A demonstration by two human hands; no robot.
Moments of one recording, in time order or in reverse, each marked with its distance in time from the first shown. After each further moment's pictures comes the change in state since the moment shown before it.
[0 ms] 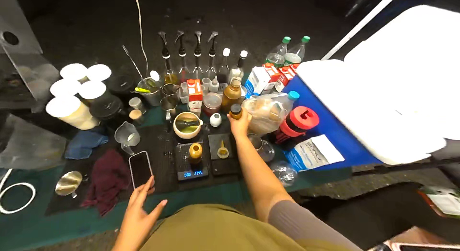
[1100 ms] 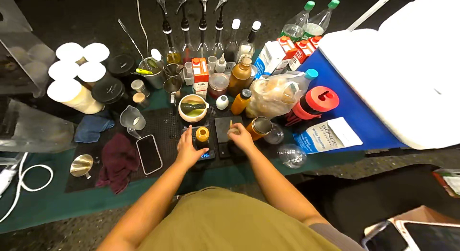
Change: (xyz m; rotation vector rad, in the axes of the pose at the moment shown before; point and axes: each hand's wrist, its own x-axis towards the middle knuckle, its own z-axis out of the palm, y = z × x) left_hand 0.116 0.009 0.103 0.103 -0.360 -0.218; right_hand -0.086 0.025 -0.033 -0.088 -0.651 0.258
